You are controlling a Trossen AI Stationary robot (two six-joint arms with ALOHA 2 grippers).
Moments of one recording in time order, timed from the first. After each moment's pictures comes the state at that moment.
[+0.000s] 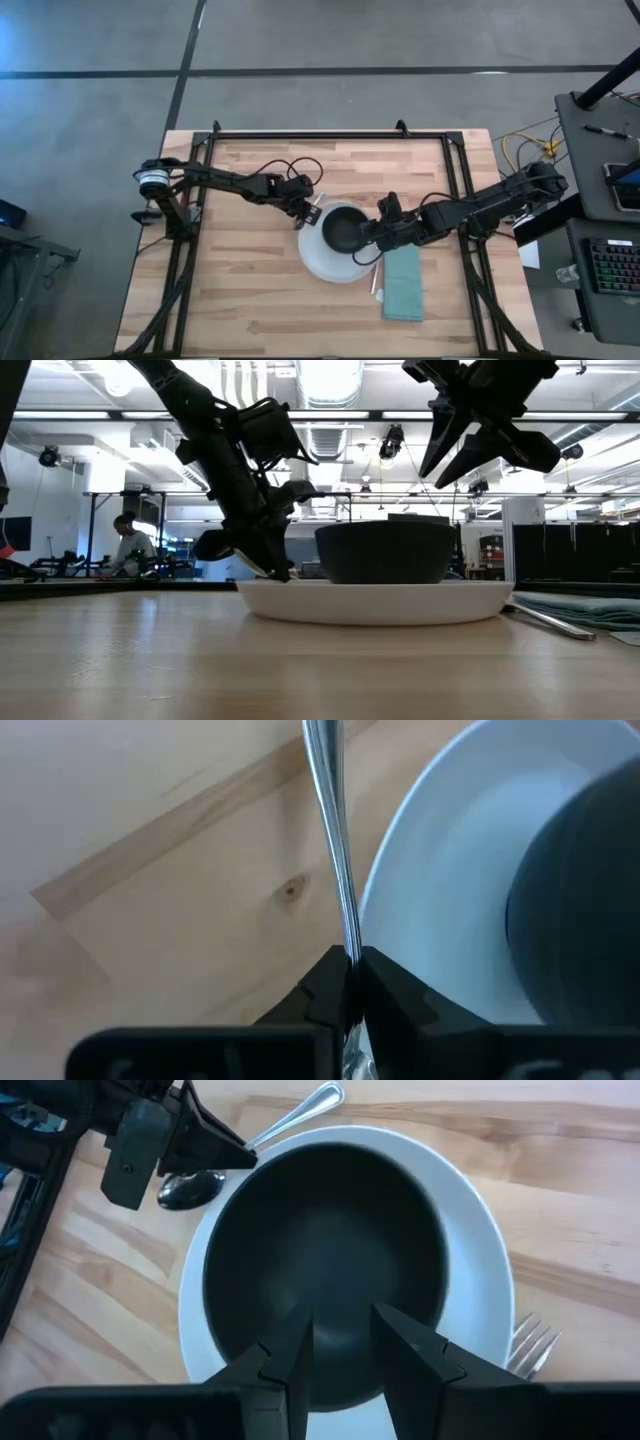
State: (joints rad) left arm 0.17 1.71 0.97 -0.24 0.05 -0.85; right arm 0.30 1.42 1.00 -0.61 0.47 1.46
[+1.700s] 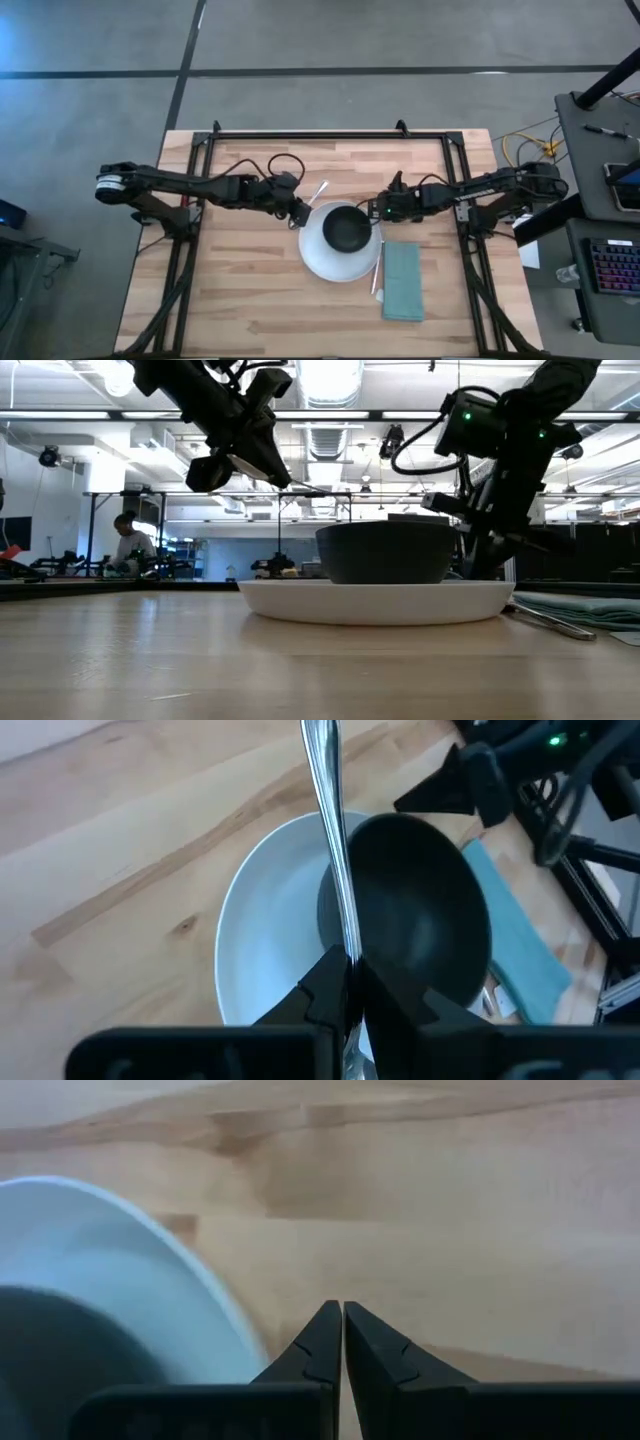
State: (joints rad) left arm 0.04 1.37 0.94 -0.26 -0.12 -0.88; right arm -0.07 1.43 0.64 -0.38 0.18 1.45
